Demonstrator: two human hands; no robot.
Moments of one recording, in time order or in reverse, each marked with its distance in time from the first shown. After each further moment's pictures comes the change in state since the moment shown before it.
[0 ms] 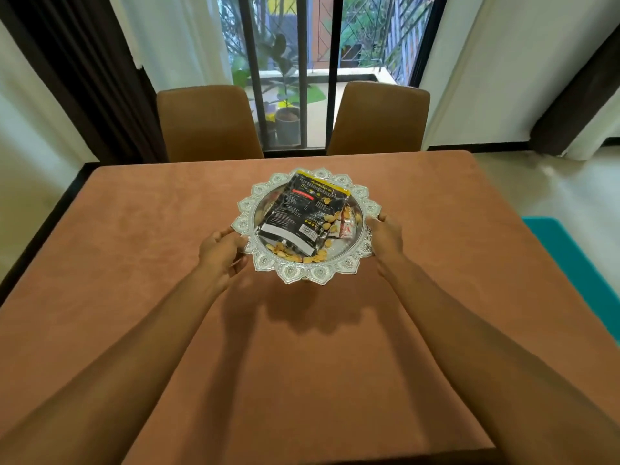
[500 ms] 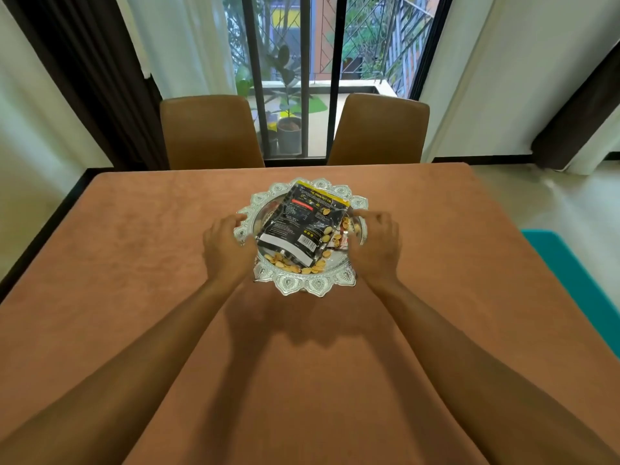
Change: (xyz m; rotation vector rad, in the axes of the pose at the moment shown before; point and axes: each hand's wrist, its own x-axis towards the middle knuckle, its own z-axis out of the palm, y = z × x) left_hand -0.011 0.004 0.017 0.737 0.181 0.765; right_hand -0.023 -0.002 0.008 -0.766 0.151 -0.763
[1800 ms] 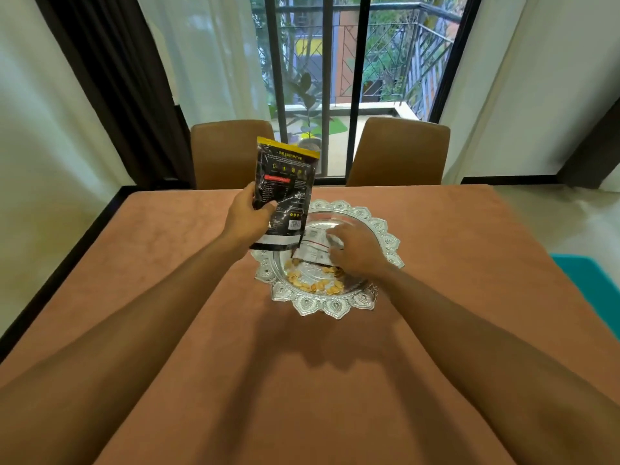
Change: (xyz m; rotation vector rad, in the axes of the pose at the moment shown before) left_hand 0.072 0.050 -0.034 -0.389 -0.198 -0.029; right_hand 0.053 -0.037 0.031 -0.104 -0.537 -0.260
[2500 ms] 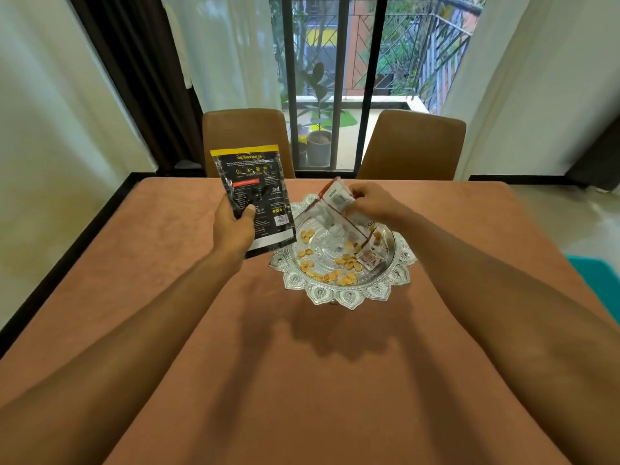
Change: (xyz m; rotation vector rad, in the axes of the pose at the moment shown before) left_hand -0.027 -0.038 -0.022 -0.247 0.273 -0.128; right_hand 0.054 -0.007 -0.054 0.510 -0.193 0.091
